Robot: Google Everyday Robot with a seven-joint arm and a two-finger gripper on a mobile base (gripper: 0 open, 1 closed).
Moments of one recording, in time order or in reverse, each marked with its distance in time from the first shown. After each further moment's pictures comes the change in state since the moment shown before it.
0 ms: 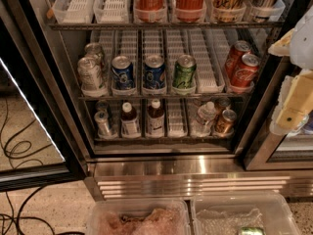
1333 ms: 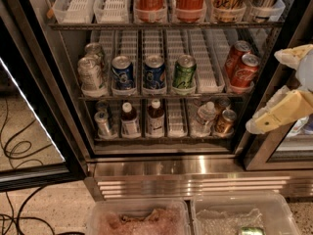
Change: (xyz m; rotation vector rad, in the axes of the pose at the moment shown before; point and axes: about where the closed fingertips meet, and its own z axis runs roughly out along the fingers) arm -0.009 -0.006 0.017 0.156 -0.402 0.220
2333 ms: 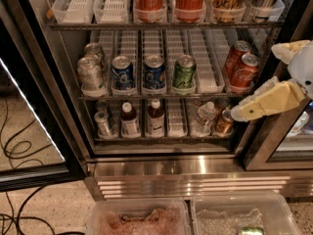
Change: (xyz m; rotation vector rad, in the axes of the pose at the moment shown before) arm -0.024 -0.004 0.004 0.060 -0.120 0.102
